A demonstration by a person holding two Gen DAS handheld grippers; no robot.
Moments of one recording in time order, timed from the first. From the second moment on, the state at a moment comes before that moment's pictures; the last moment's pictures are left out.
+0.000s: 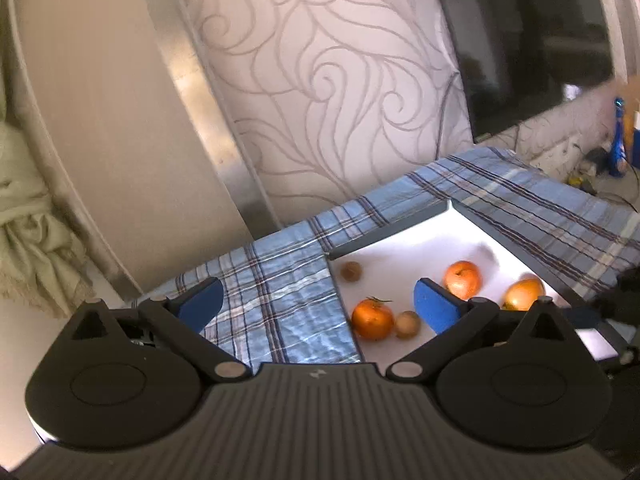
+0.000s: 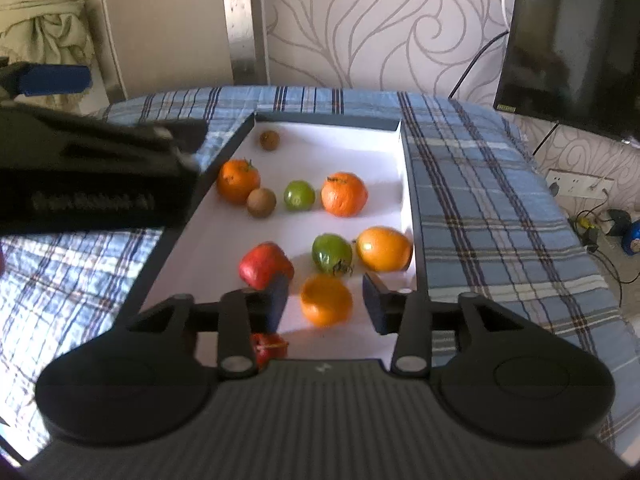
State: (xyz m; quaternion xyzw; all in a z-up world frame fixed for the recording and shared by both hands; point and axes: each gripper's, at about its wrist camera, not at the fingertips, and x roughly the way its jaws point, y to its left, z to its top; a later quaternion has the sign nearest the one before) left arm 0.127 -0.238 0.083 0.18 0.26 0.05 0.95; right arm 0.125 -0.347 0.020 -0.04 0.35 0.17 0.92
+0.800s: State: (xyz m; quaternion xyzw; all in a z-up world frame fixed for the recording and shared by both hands) left arm 0.092 -0.214 0.111 0.06 0.30 -0.07 0.95; right arm 0.069 -0.349 0.077 -0.01 0.33 0.07 0.94
